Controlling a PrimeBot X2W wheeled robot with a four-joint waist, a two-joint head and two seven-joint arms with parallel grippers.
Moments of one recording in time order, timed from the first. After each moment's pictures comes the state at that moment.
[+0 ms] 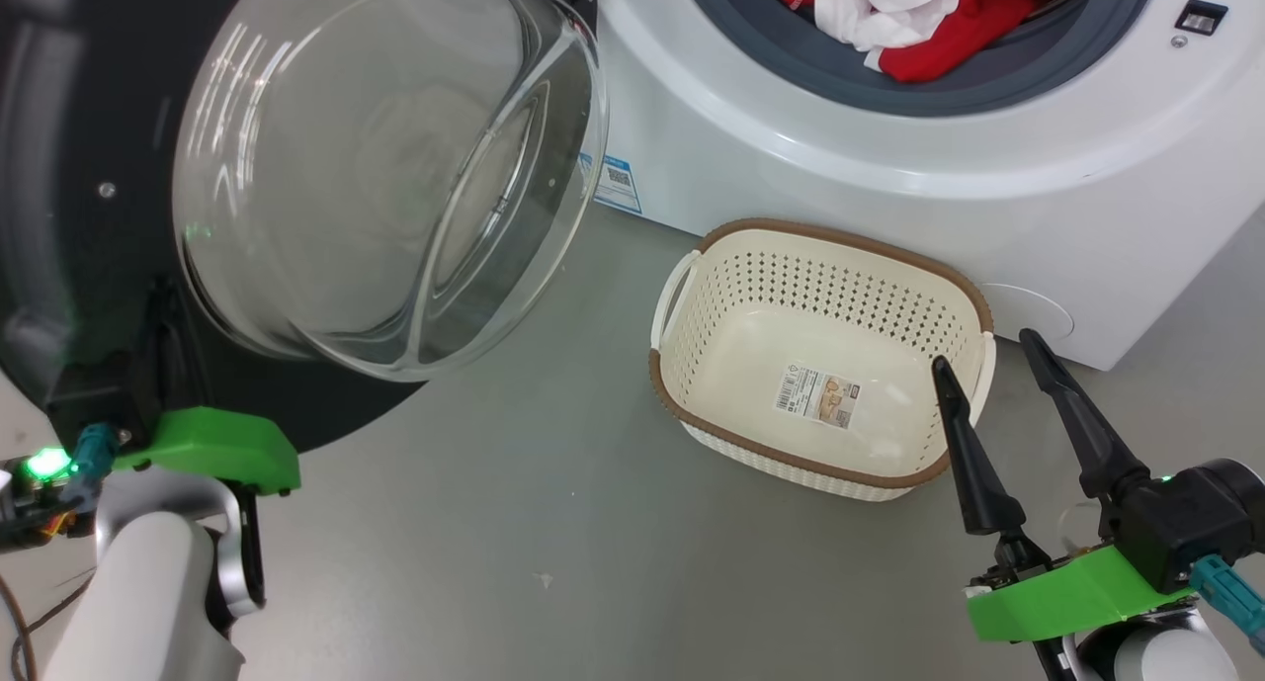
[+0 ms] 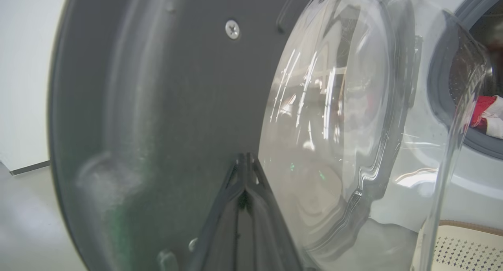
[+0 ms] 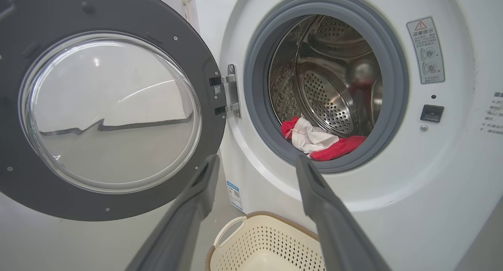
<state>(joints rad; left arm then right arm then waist) -0.52 0.24 -0.15 0.51 -0.33 0.31 -0.26 -0.02 -0.05 0.02 -0.10 0.14 0.12 -0.15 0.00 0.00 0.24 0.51</state>
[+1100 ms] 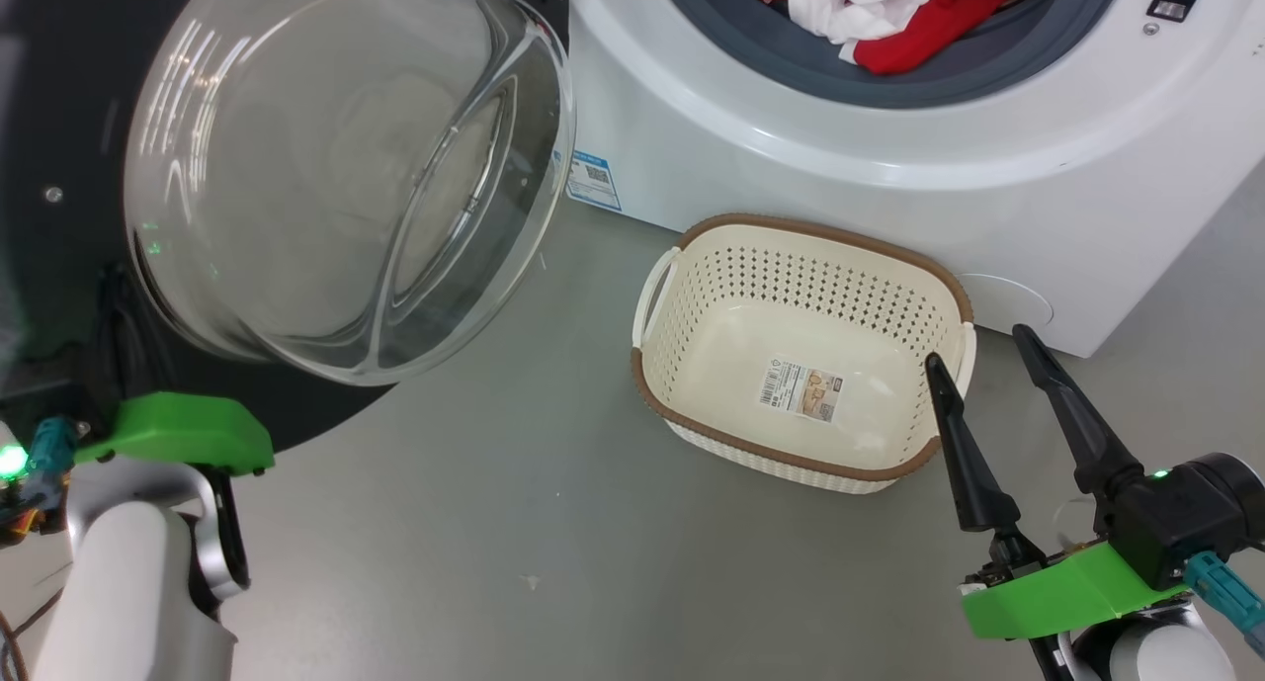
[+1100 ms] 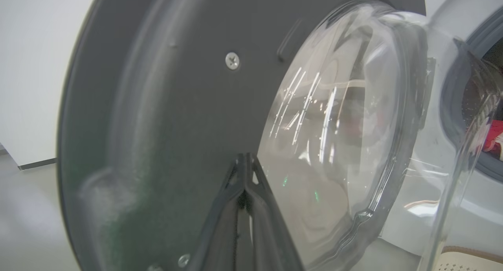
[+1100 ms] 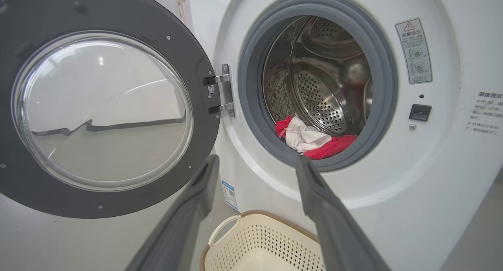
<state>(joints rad) -0.53 0.17 0.02 0.52 -0.24 0.26 -0.26 -0.03 -0.05 0.03 -0.11 0.12 0.12 -0.15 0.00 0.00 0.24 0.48</state>
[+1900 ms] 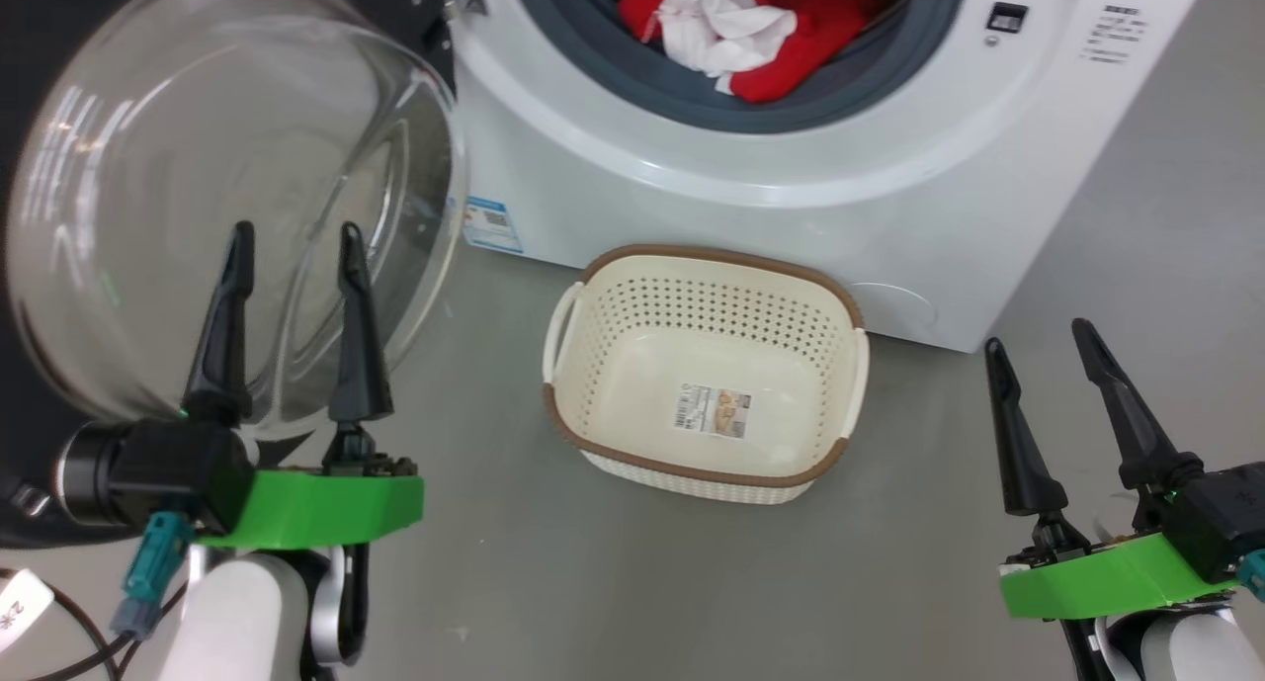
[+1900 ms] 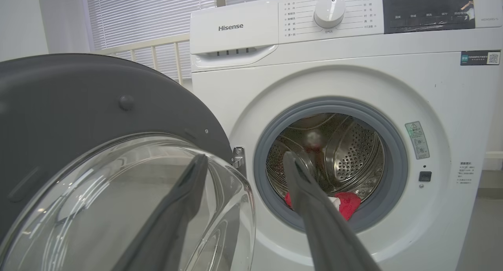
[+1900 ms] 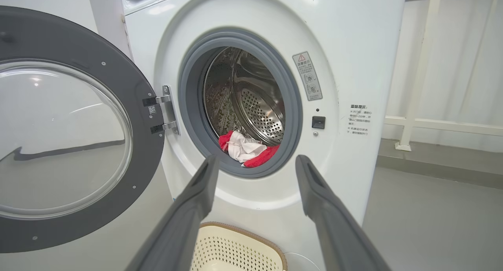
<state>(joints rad) -0.36 0.08 -0.11 0.05 -0.19 0.13 -0.26 -0.05 -0.05 -0.04 -0.03 0.18 0.12 -0.23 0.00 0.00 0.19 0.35</state>
